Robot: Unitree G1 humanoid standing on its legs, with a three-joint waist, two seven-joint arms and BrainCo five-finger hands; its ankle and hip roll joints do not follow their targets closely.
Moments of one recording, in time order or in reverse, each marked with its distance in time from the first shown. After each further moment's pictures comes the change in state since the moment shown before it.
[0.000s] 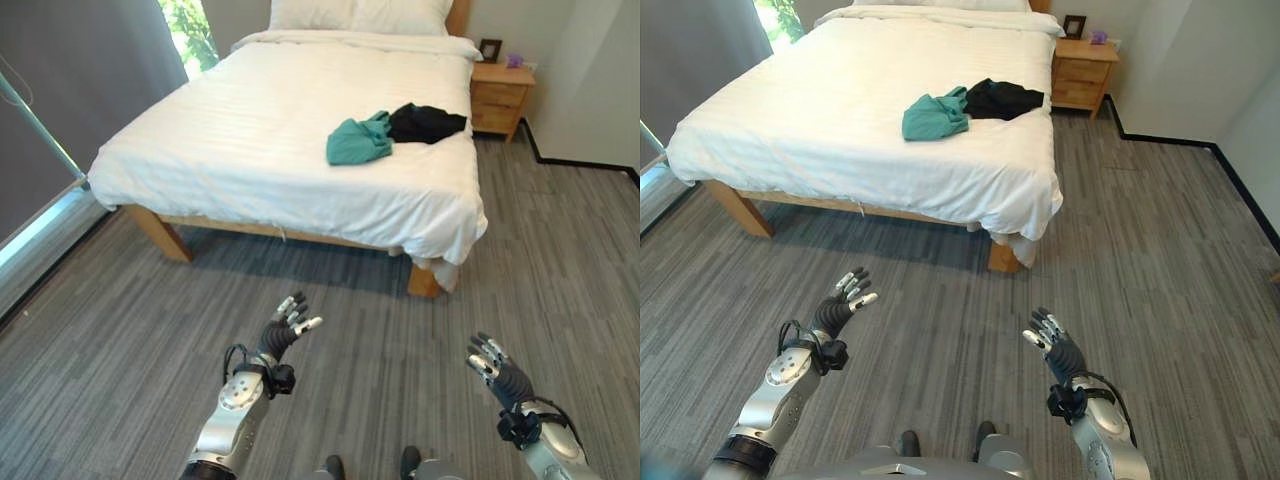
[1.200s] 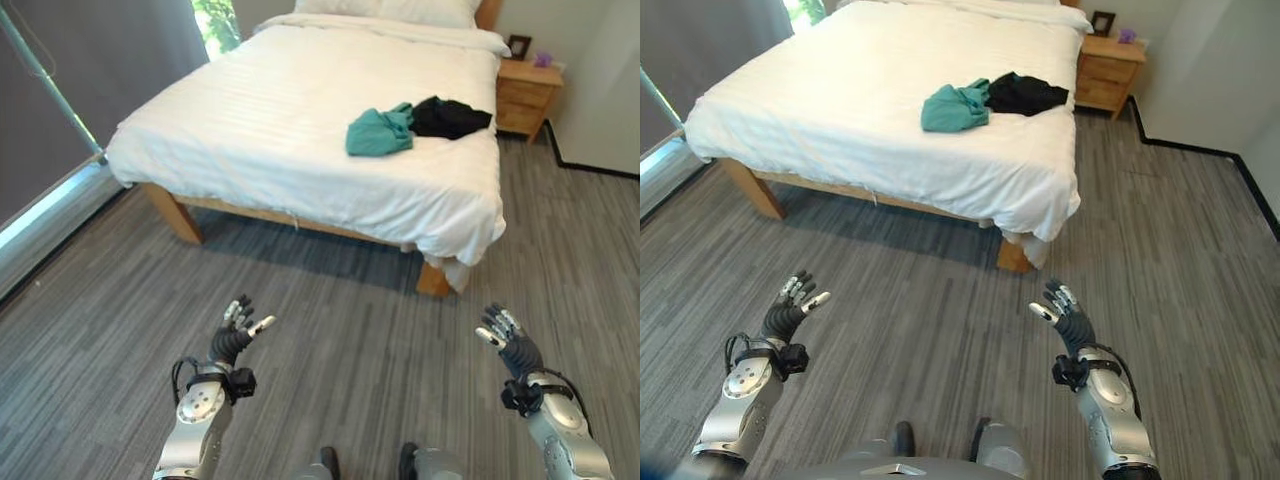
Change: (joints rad) left arm 0.074 0.036 0.191 -0.001 0.047 -0.026 0.085; right arm -0.104 -0.007 -0.059 -0.002 -0.108 -0.013 -0.049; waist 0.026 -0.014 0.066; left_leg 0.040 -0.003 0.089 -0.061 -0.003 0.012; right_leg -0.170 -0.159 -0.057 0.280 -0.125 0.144
